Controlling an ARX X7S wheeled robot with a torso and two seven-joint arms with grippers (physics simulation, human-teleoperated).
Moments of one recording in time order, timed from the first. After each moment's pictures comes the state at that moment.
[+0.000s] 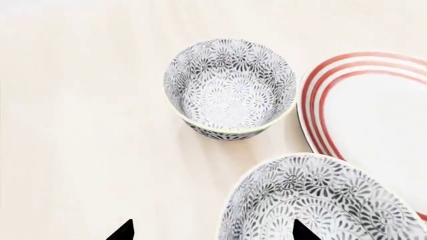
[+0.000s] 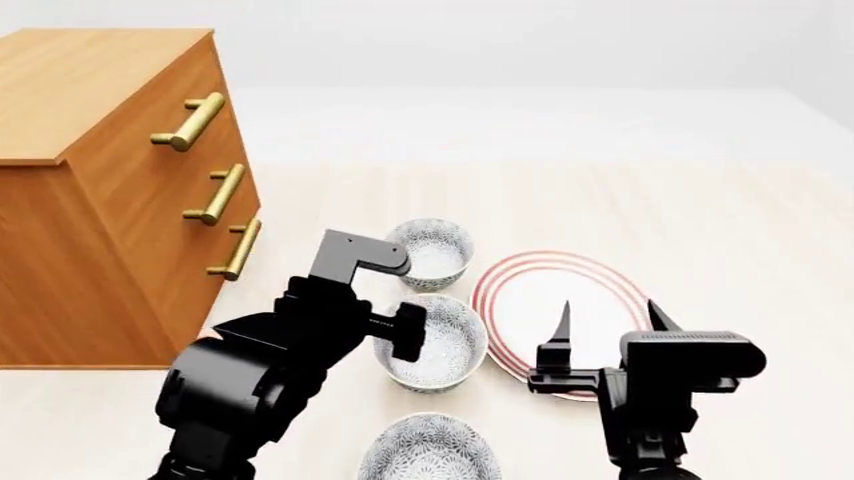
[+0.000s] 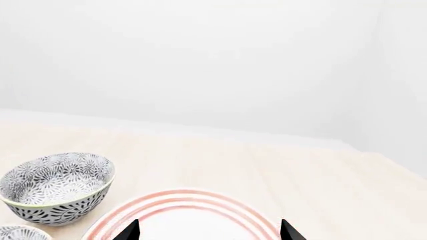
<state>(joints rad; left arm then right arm) -0.75 -0.07 0.26 -0.07 -0.29 -1.20 0.00 0.09 0.20 -0.10 -0.41 0.07 0.45 0.22</state>
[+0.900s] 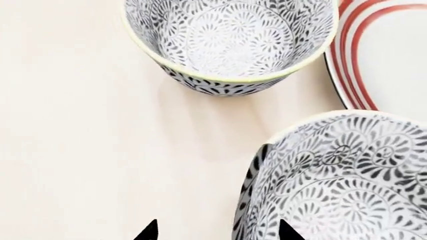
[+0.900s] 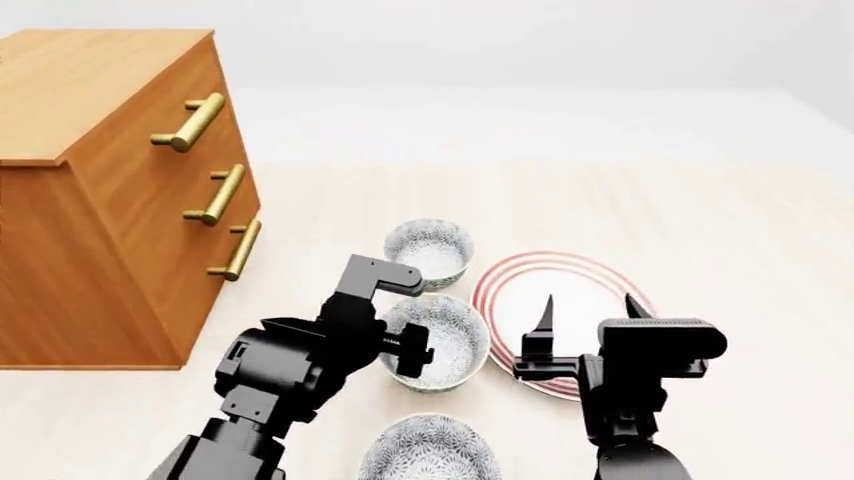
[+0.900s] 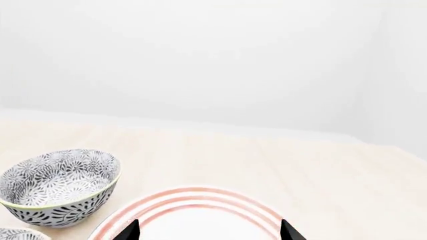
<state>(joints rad) -0.87 -0.03 0.37 -0.59 -0.31 -0.95 0.06 0.18 0.18 -0.14 -0.20 0.09 0.34 0.23</state>
